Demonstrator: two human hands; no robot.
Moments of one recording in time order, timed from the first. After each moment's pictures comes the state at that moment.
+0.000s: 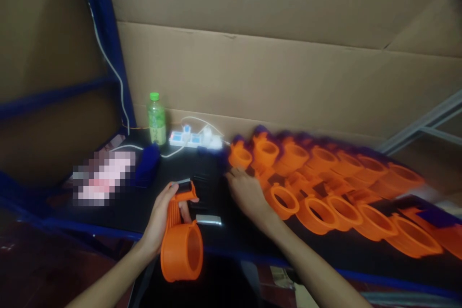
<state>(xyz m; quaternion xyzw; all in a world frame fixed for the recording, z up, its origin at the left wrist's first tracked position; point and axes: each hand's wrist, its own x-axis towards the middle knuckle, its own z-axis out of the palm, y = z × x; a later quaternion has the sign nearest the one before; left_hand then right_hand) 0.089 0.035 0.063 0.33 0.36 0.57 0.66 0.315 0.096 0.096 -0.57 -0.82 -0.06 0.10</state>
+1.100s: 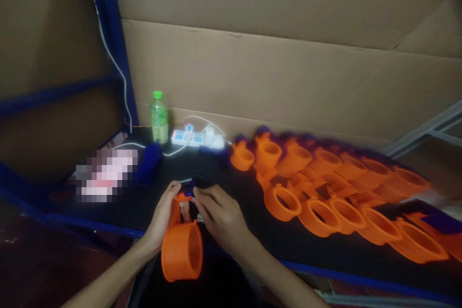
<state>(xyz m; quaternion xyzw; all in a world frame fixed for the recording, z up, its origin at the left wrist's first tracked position) 0.093 0.037 0.053 0.28 0.34 0.58 0.69 0.251 0.041 0.081 -0.35 -0.85 -0.02 0.39</state>
